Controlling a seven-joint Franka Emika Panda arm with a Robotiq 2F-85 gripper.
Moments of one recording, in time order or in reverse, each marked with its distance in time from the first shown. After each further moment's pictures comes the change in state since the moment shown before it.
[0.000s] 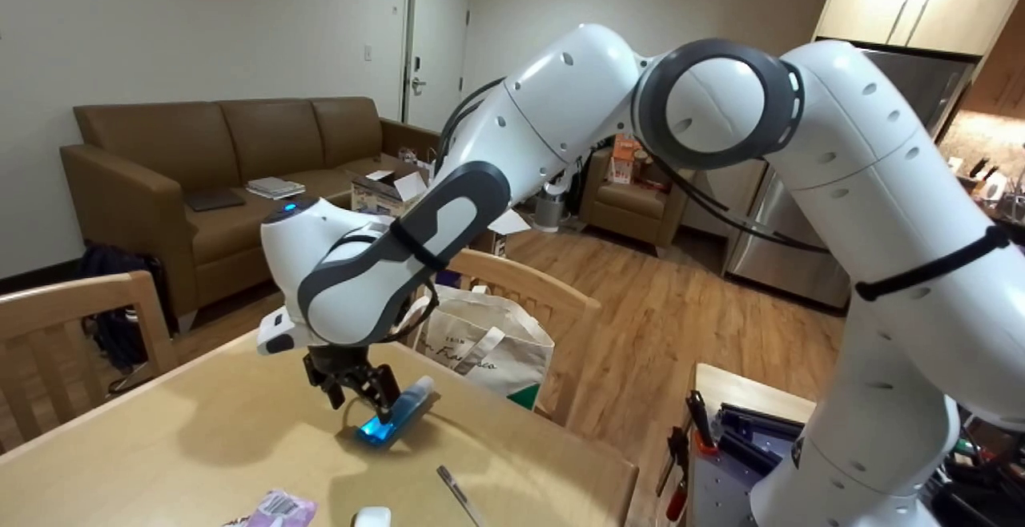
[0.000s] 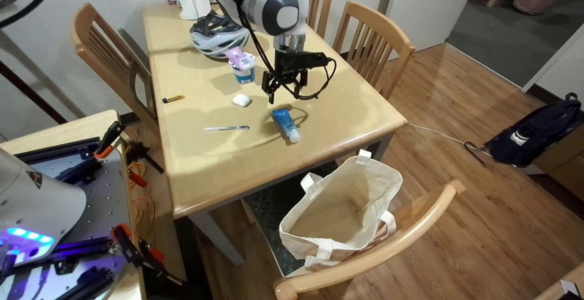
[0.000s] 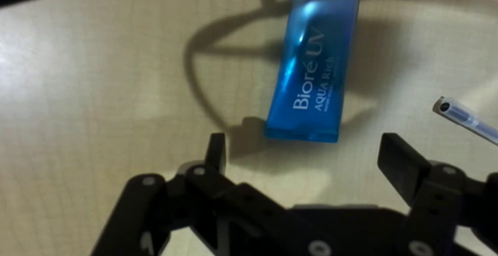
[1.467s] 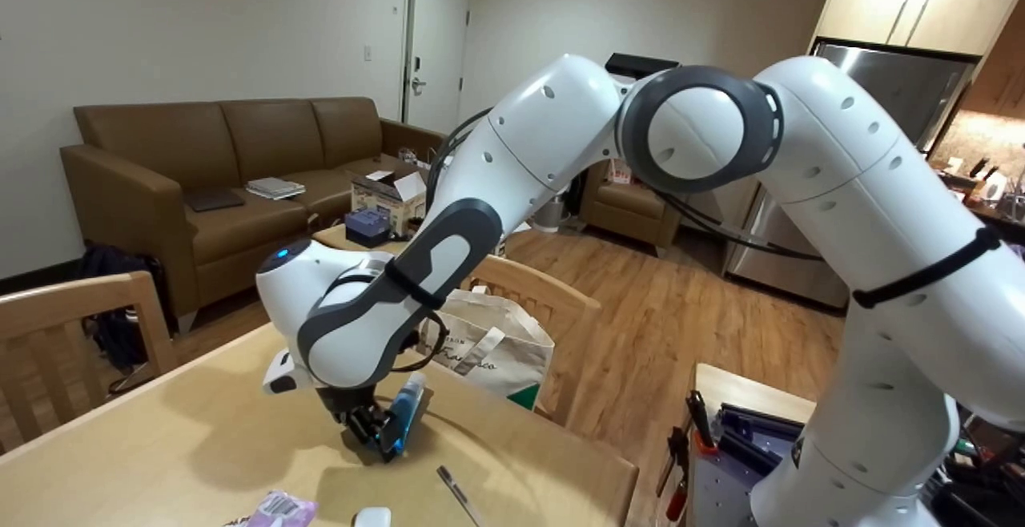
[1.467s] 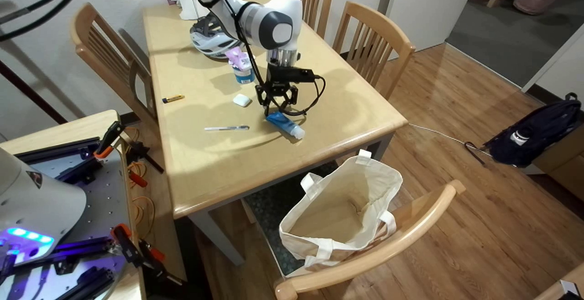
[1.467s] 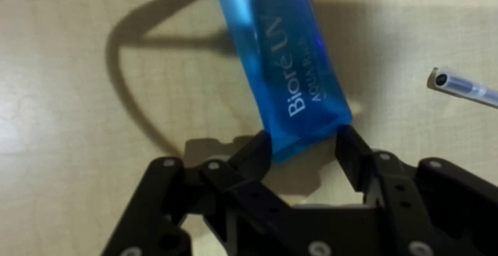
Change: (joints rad) arm 0.022 0.072 0.005 0.009 -0.011 -0.039 0.219
